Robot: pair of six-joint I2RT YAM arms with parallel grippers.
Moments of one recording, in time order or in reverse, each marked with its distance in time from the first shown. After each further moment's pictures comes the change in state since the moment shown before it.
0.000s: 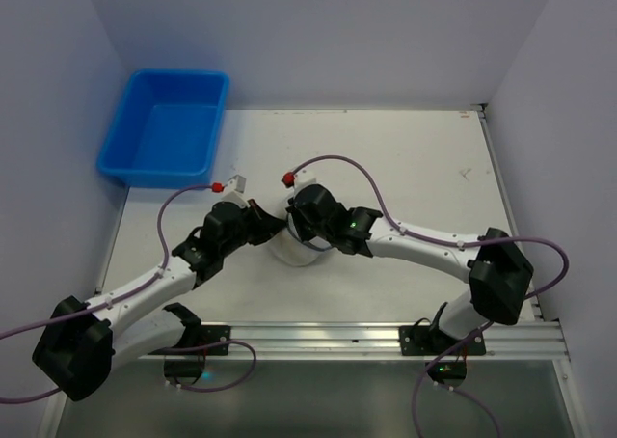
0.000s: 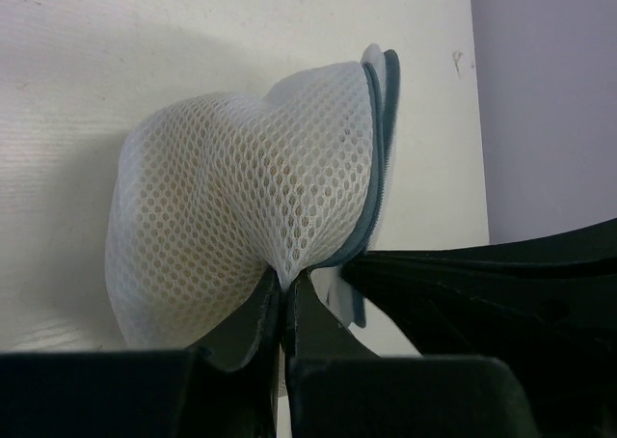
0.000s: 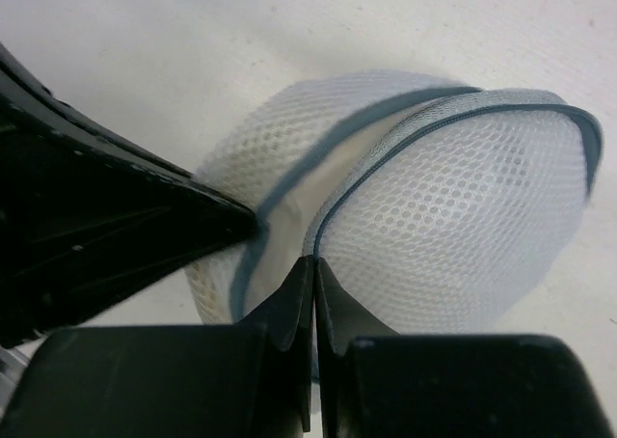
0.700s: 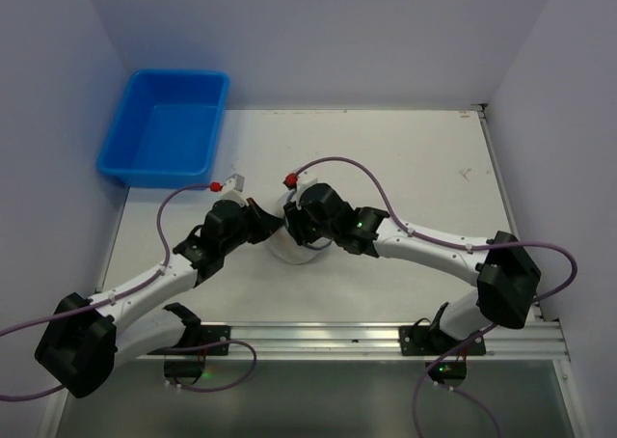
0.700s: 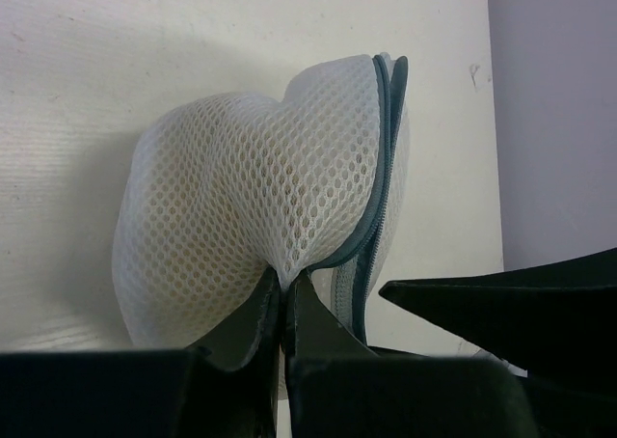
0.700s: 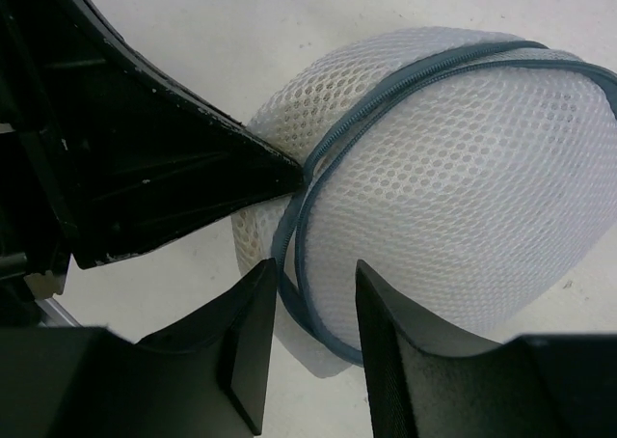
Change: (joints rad) left arm 0.016 0.024 0.003 0.000 -0.029 0.010; right arm -0.017 -0.049 -0.029 -0.008 -0.108 -0.009
